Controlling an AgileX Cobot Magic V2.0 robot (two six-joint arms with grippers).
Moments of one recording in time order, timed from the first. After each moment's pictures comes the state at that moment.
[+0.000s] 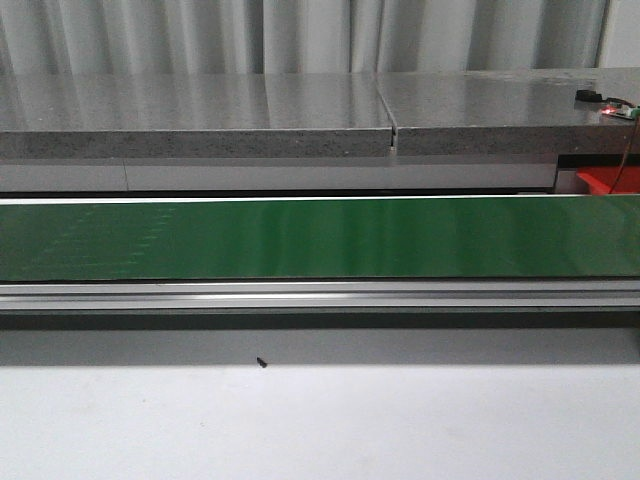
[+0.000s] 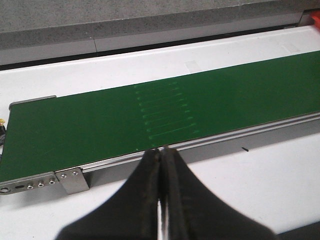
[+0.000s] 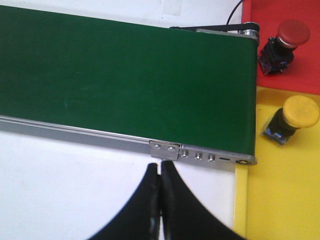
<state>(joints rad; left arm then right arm) -0.13 0.38 -0.71 -0.19 0.88 0.18 0.03 0.79 -0.67 0.05 0.68 -0.08</state>
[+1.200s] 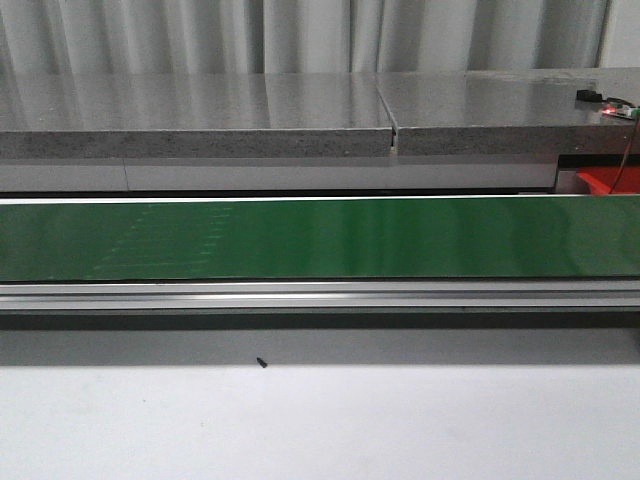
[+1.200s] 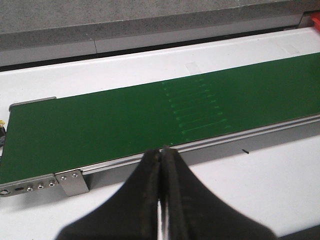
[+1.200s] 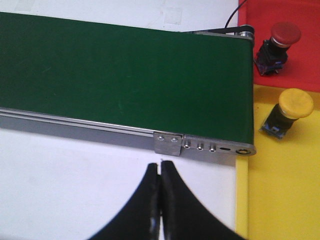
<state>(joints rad) -0.13 0.38 -0.70 -0.19 0.87 0.18 0.03 0.66 -0.61 0.06 0.69 -0.07</state>
